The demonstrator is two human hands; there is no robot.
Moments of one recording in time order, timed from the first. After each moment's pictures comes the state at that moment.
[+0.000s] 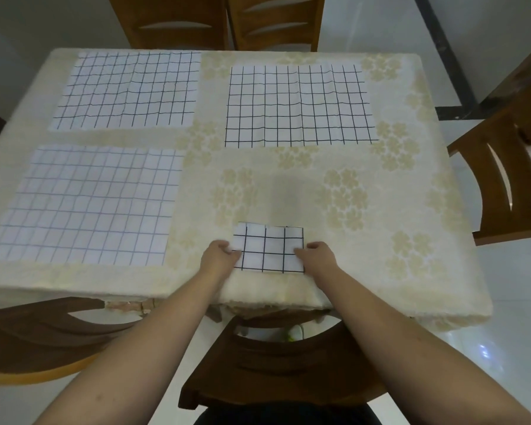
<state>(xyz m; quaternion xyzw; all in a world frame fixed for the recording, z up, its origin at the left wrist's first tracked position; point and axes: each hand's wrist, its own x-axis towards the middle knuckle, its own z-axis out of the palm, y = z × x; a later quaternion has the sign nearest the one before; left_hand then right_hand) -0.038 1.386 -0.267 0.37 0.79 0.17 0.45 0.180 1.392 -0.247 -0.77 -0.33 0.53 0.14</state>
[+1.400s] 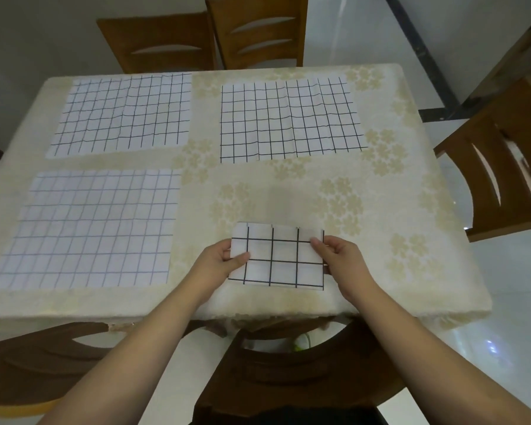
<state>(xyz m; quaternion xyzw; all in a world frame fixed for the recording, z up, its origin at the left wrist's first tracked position) -0.052 1.383 -0.192 0.45 0.59 0.27 0.61 0.208 1.372 -0.192 -0.62 -0.36 0.58 0.39</state>
